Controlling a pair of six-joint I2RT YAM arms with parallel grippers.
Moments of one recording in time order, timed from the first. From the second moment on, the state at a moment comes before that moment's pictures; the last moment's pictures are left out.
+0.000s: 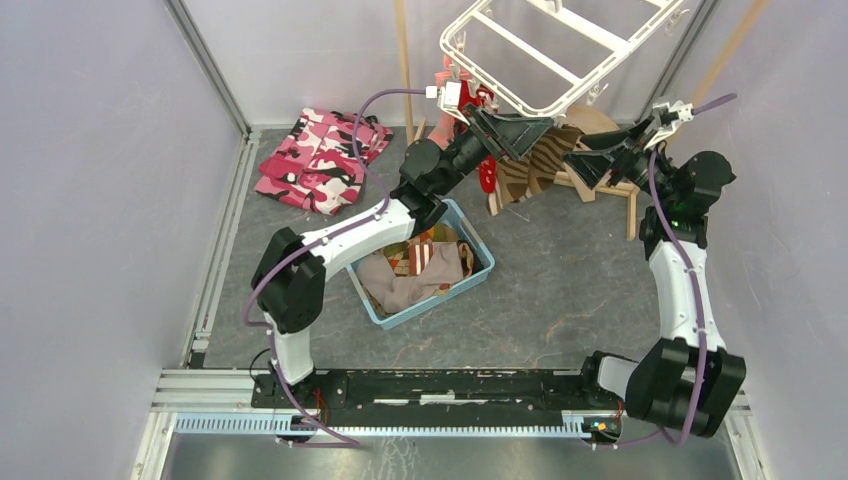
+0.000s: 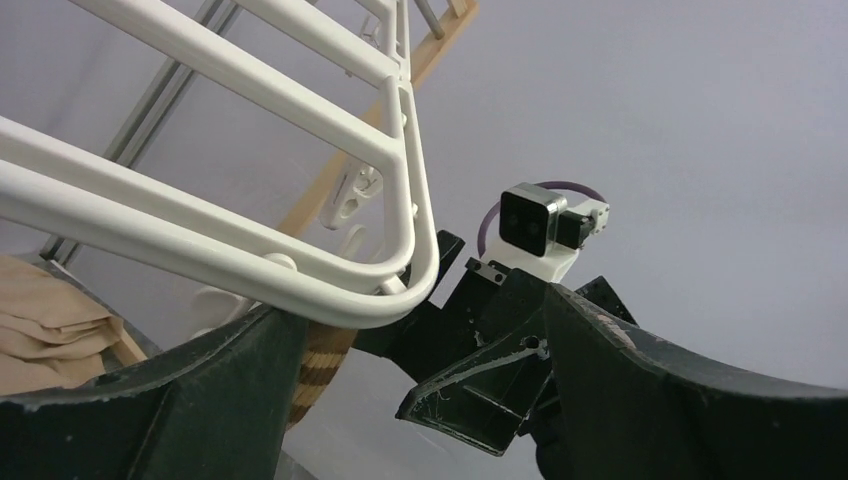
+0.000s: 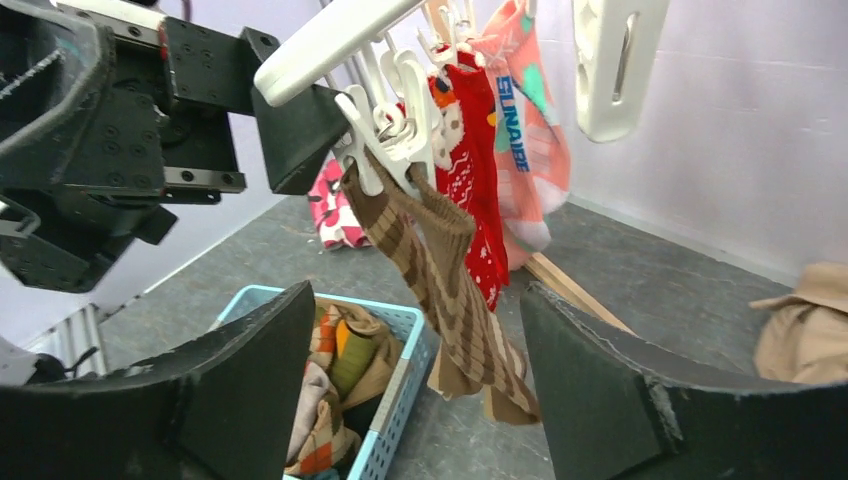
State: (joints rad) left arm -0.82 1.88 1.54 0.88 0.14 -0.89; right arm -0.28 1.22 0.96 0.58 -1.09 0.56
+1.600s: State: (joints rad) left arm -0.19 0.91 0.66 -0.13 0.46 -0.36; right arm -0.21 0.49 0.37 0.09 -0.45 0.25
